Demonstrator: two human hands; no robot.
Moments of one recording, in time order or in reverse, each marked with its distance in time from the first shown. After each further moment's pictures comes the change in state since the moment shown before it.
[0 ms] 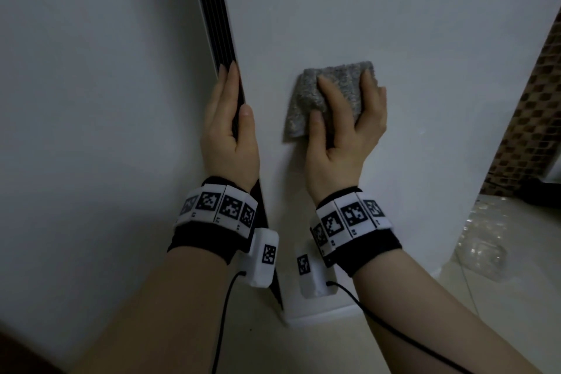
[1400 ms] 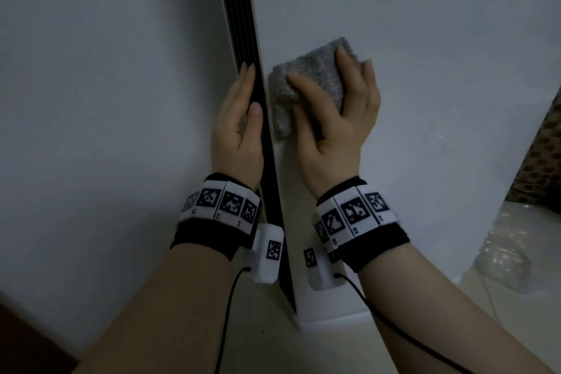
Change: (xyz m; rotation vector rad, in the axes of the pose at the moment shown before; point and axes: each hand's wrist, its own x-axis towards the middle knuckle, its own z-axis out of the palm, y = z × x) left_hand 0.010 -0.010 -0.015 -0.115 -0.102 0.020; right_hand 0.006 -0.014 0.019 -0.016 -0.082 -0.220
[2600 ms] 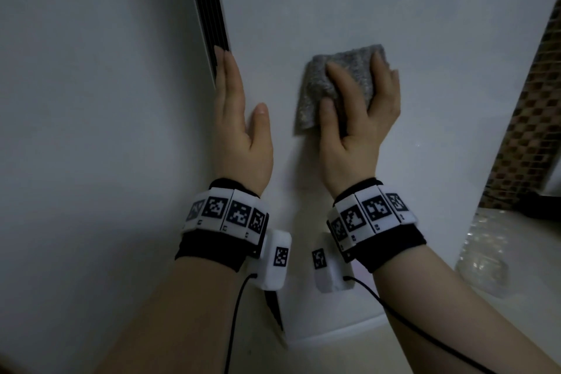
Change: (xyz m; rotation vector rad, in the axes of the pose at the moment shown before) left_hand 0.018 0.020 0.030 0.116 0.065 0.136; right_hand 0.027 0.026 -0.028 0.022 0.052 0.129
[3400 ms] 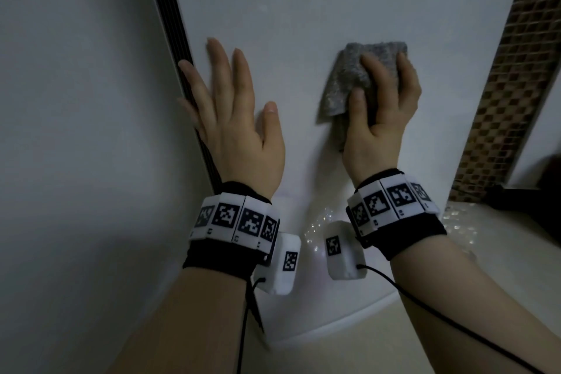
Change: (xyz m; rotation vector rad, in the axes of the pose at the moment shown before) left_hand 0.004 0.038 0.030 0.375 0.043 -0.001; right_hand 0.033 0.036 -0.037 0.063 0.006 0.102
